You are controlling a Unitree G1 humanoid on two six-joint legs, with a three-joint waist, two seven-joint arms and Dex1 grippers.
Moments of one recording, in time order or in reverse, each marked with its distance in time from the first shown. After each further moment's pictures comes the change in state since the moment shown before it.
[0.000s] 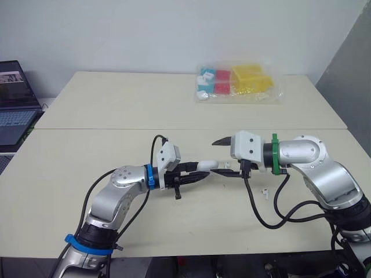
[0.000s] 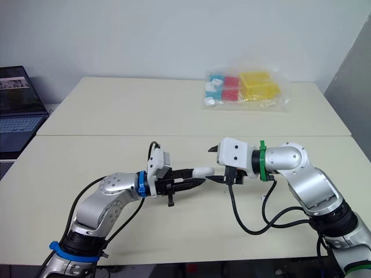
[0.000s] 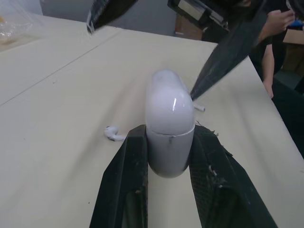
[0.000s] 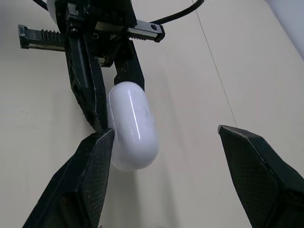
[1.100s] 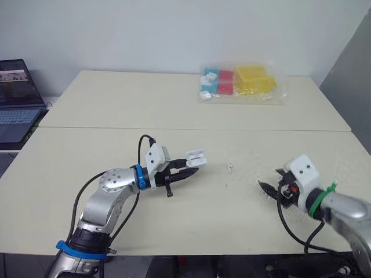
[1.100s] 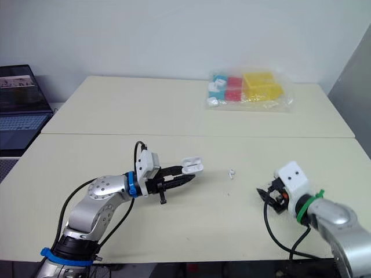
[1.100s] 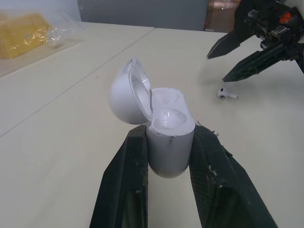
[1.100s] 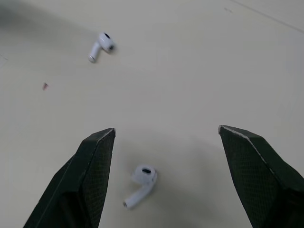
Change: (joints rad) left arm 0.038 0.031 0.071 0.033 0.024 -0.124 0.042; right arm 0.748 0.122 -0.487 -0.370 0.109 0.516 -0.562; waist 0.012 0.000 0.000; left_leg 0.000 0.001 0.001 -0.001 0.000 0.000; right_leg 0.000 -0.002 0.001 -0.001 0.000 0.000
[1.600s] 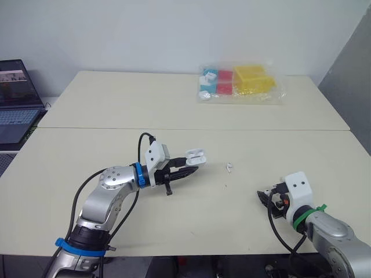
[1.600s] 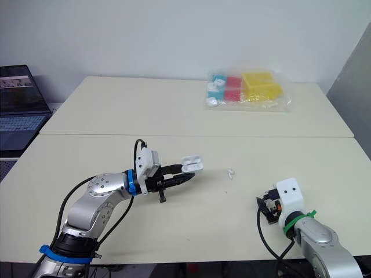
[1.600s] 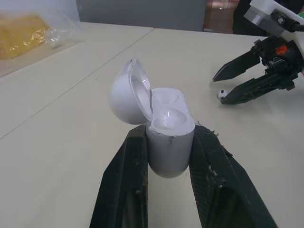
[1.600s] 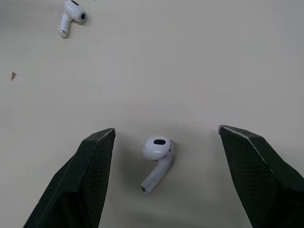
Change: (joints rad) left arm -0.021 0.001 -0.003 0.005 -0.004 0.018 -0.003; right arm 0.052 0.209 0.080 0.041 -0.043 -0.019 -0.175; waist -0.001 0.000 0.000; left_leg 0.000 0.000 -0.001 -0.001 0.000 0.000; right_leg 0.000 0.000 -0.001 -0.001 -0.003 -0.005
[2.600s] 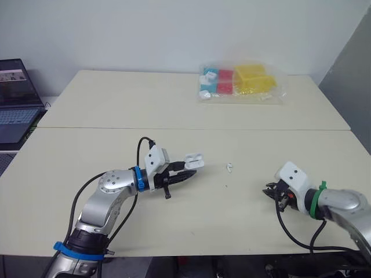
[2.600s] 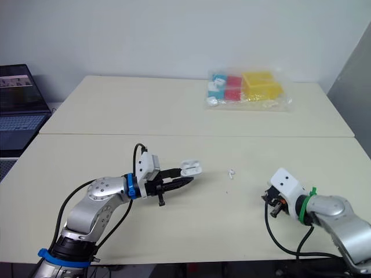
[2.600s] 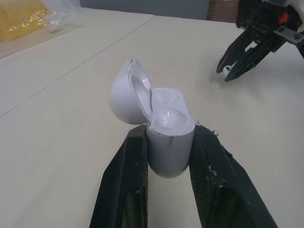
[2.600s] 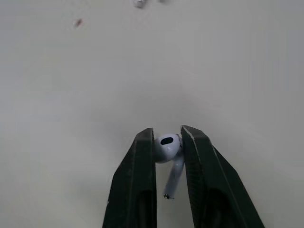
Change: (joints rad) left arm 0.051 0.012 -0.003 -0.006 0.019 -0.004 0.013; right arm -0.199 -0.557 0.140 0.222 0.040 -0.255 0.527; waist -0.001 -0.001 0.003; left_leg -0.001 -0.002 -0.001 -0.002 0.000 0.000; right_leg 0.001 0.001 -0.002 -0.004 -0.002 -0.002
